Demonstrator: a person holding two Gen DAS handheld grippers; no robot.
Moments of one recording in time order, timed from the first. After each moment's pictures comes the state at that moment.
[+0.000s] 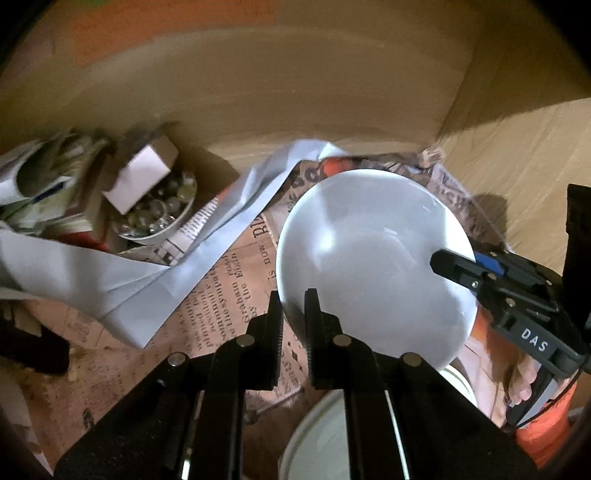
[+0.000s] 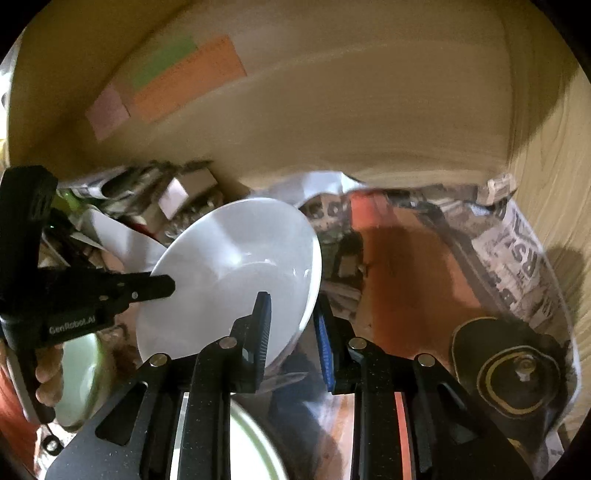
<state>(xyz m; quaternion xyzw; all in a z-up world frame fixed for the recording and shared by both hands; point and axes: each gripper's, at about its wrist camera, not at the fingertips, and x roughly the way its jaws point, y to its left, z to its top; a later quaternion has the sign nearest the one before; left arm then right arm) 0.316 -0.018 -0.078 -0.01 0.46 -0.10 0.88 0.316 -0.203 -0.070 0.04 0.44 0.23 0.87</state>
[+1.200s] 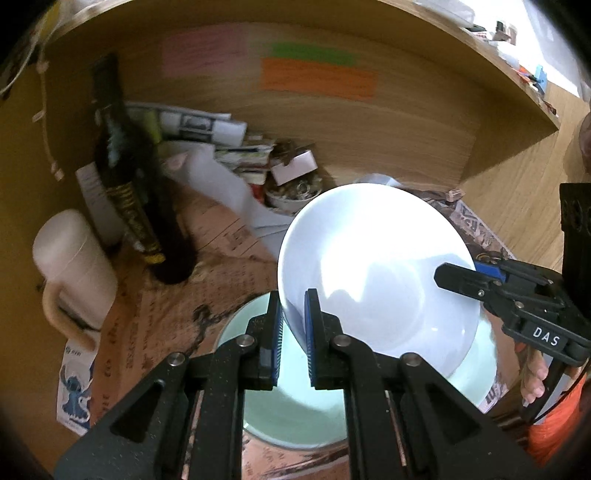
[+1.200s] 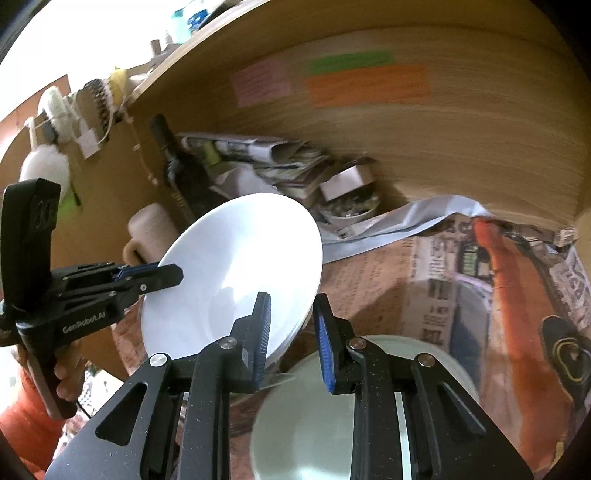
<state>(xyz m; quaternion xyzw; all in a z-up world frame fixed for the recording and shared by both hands) 0.130 0.096 -0.057 -0.05 0.36 0.01 0.93 0.211 -0.089 -0.032 -0.01 0.40 0.36 0.84</state>
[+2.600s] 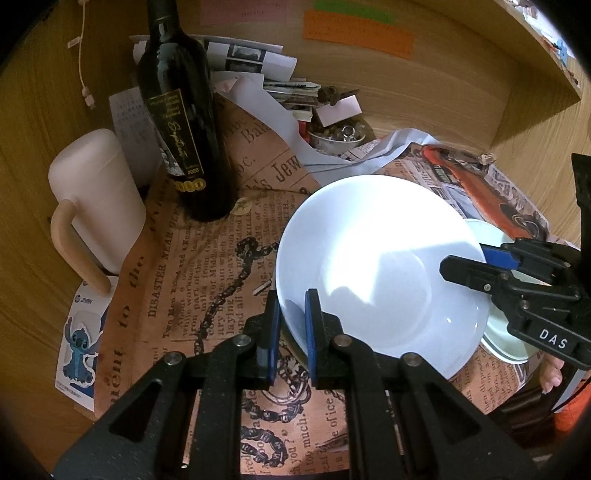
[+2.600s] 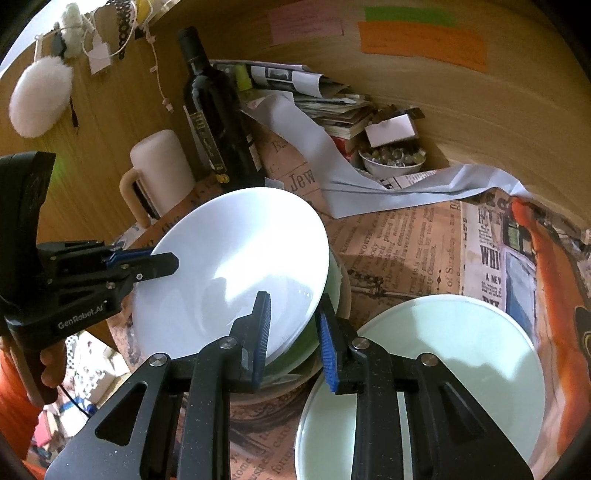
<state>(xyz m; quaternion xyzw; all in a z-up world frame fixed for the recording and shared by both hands) 0.109 0.126 -0.111 -0.04 0.40 0.04 0.91 0.184 -0.036 -0.079 -0.08 0.43 0.37 0.82</state>
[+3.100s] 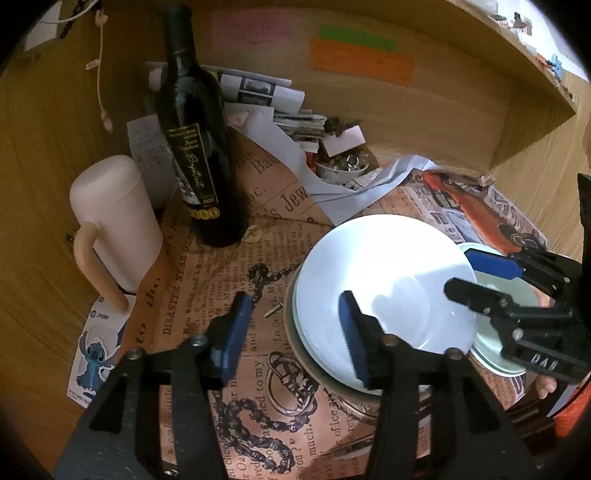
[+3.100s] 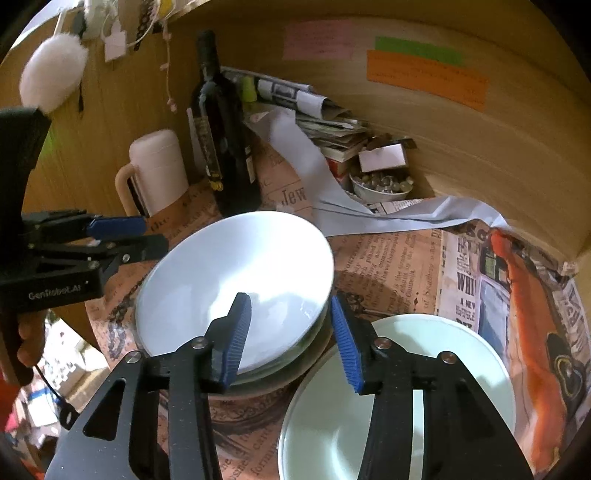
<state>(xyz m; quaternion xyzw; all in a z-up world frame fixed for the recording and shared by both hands) 0.096 0.130 -0.093 -0.04 0.35 0.05 0.93 0.175 -0.038 -0.067 -0.12 0.38 0.35 0.85</state>
